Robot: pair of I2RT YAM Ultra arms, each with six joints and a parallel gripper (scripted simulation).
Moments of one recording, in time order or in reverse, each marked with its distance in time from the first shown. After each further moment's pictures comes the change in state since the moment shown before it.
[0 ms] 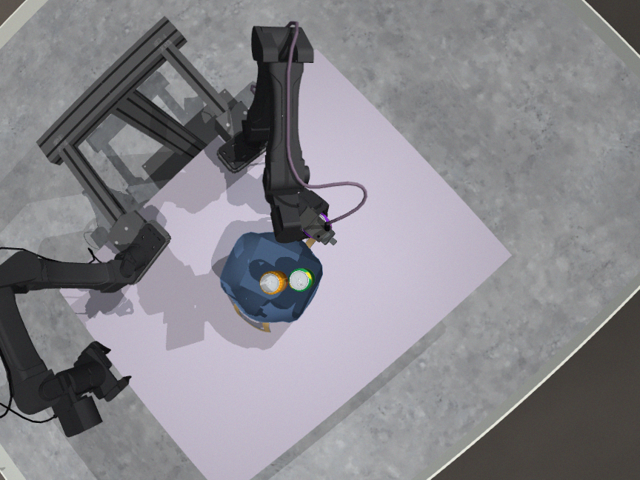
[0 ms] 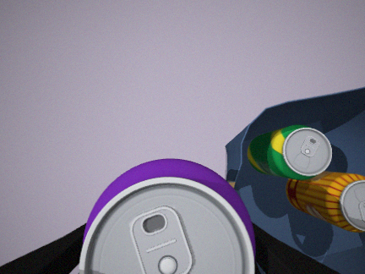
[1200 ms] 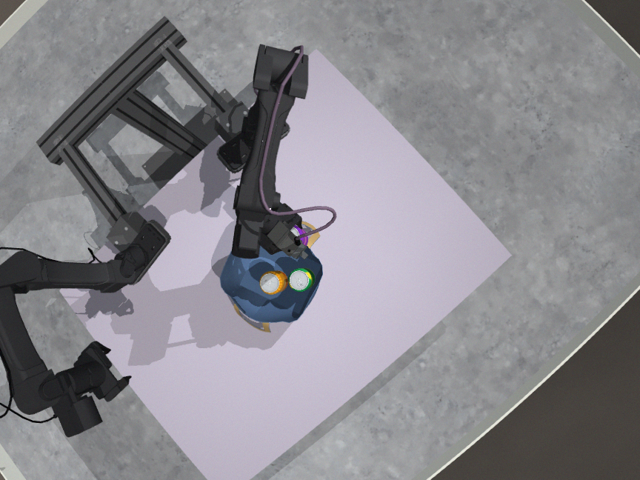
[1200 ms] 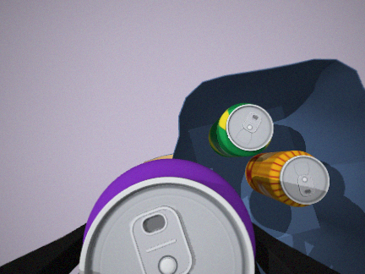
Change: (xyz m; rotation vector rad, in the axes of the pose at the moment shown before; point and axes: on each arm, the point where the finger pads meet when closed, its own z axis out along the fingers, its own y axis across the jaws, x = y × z) left arm 0.024 -0.064 -0.014 -0.003 -0.002 -0.005; right arm 0.000 0.000 0.000 0.000 0.000 0.000
